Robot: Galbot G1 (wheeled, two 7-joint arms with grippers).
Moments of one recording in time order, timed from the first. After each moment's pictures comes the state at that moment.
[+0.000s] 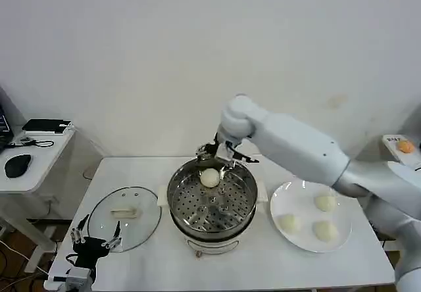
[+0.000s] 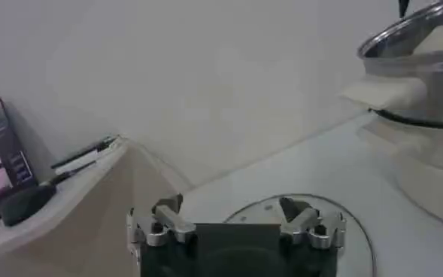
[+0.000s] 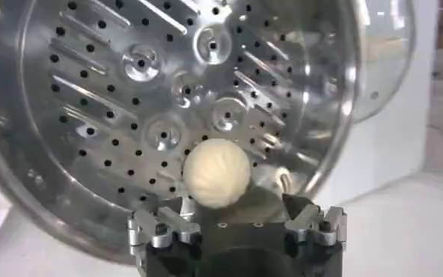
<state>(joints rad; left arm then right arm) 1.67 -1.36 -0.76 -2.09 0.14 0.15 0.06 0.27 1.09 -0.73 1.40 -0.30 0.33 -1.23</state>
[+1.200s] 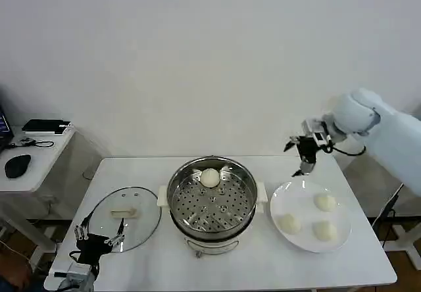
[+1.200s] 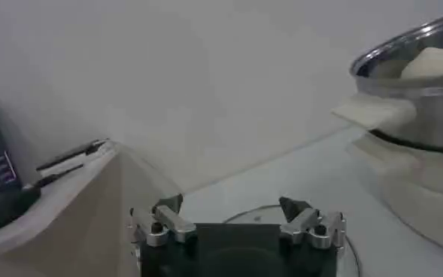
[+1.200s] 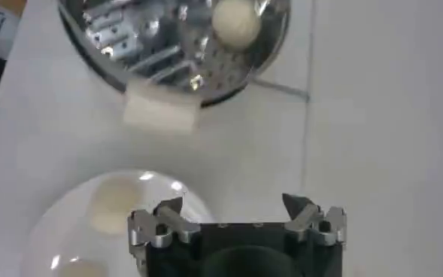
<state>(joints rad) 1.66 -1.32 -0.74 -2.09 0.10 0.18 0.06 0.15 0.62 -0.69 1.44 -0.02 -0.32 -1.27</state>
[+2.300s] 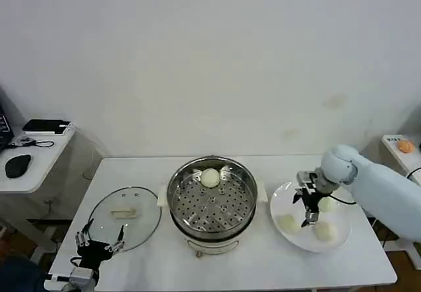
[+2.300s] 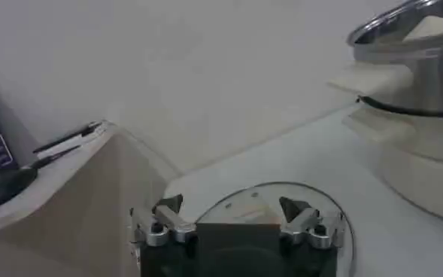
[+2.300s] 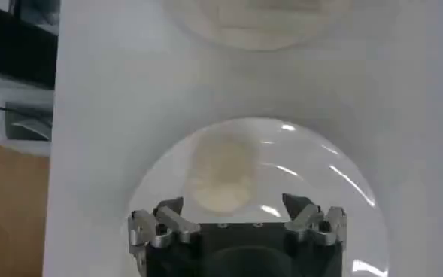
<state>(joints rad) 1.67 -1.33 -0.73 -2.05 0.11 0.18 0.05 -0.14 0.66 -0.63 1.40 -0.17 -0.33 -1.28</state>
